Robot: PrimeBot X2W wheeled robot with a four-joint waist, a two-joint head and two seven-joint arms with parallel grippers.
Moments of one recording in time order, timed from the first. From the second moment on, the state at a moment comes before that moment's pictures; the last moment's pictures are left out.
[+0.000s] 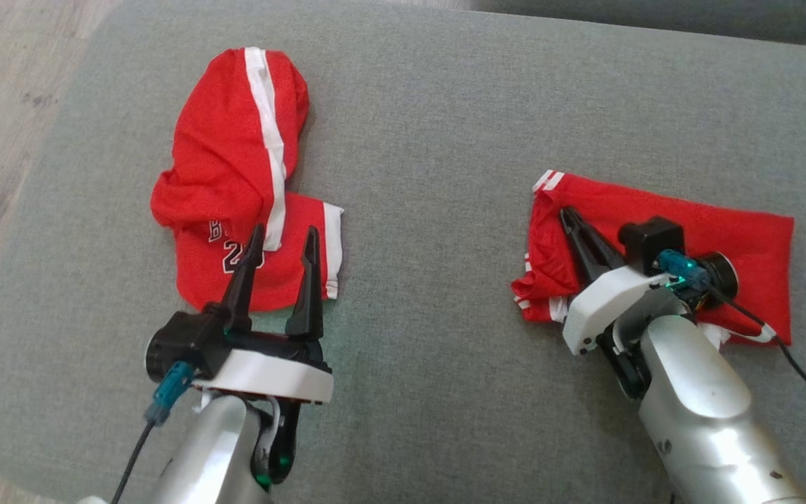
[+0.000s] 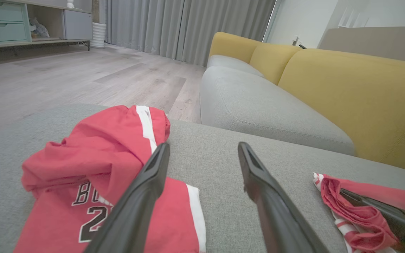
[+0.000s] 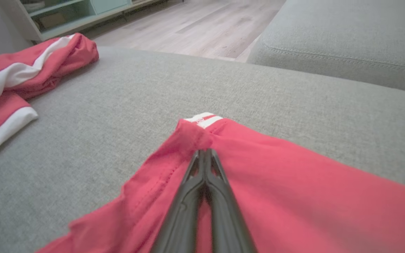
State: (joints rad) left arm -0.26 0.05 -0.35 0.31 -0.39 -0.04 -0.26; right arm -0.50 -0.06 0.24 0.76 0.06 0.13 -0.14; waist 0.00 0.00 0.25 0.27
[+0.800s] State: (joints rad) left arm -0.21 0.05 -0.30 0.31 -0.39 -0.03 -0.26; right arm -0.21 -0.05 0.00 0.33 0.10 0.13 -0.25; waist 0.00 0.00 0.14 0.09
